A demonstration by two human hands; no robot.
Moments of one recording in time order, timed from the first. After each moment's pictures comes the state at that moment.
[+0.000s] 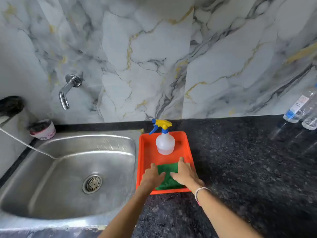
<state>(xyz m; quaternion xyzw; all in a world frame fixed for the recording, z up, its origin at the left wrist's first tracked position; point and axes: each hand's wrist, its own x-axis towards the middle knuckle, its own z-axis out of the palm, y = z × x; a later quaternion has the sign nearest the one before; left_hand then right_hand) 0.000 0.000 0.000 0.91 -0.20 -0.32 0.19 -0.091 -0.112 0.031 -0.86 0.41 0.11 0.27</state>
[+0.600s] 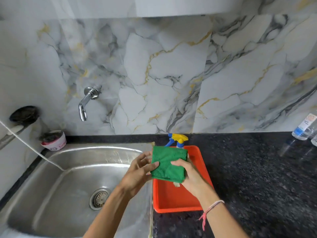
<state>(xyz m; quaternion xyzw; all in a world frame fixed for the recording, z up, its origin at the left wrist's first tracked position) 0.071 0.083 0.095 0.52 -0.13 -0.41 0.74 -0.050 -0.074 0.097 -0.45 0.20 -0.10 0.86</state>
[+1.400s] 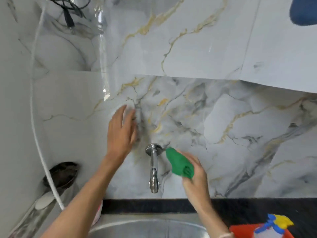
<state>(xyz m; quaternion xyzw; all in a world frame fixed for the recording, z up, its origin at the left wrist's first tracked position) 0.533 0.193 0.261 0.74 -0.41 0.39 0.37 0.298 0.084 0.216 -0.76 0.19 -0.43 0.45</state>
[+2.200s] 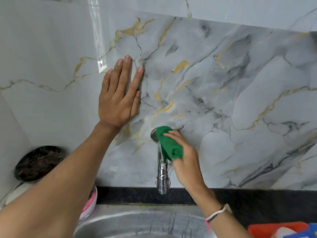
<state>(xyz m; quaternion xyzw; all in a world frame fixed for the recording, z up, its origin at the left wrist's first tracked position) 0.633 0.143 0.234 0.62 -0.37 0.66 0.19 0.398 0.057 0.176 -0.82 0.17 -0.33 0.44</state>
